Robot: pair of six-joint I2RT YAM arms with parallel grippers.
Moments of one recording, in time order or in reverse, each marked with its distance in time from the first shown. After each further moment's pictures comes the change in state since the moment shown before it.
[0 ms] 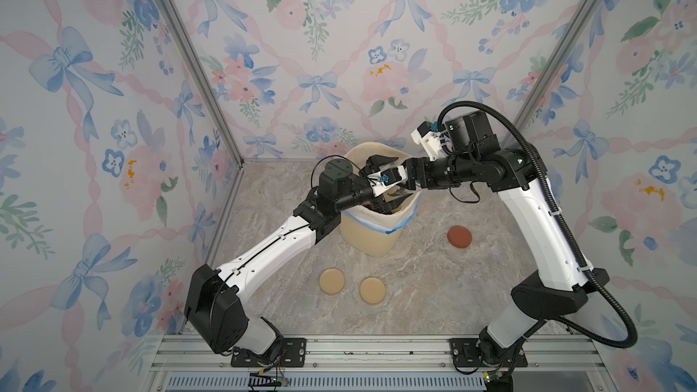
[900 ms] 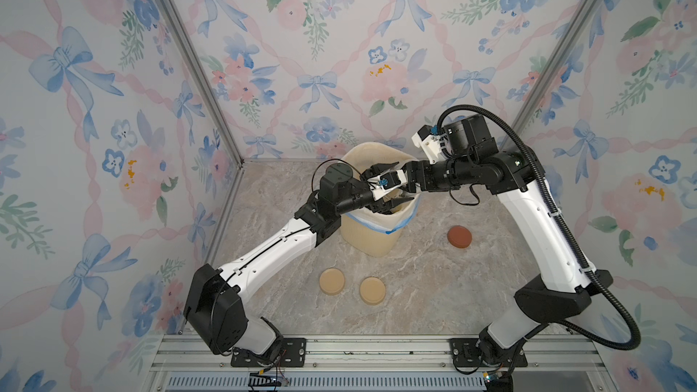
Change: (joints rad) left arm -0.003 -0.006 -0.047 0.038 0.026 -0.021; right arm -0.013 -0.032 -0.076 0.024 0.031 -0.006
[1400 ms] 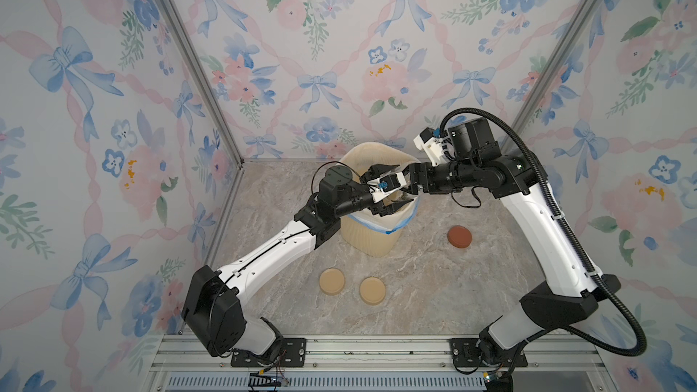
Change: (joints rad) left arm -0.005 -0.015 -0.026 0.020 0.000 -0.005; right arm -0.025 -0.045 -0.089 0.058 -0.069 0.011
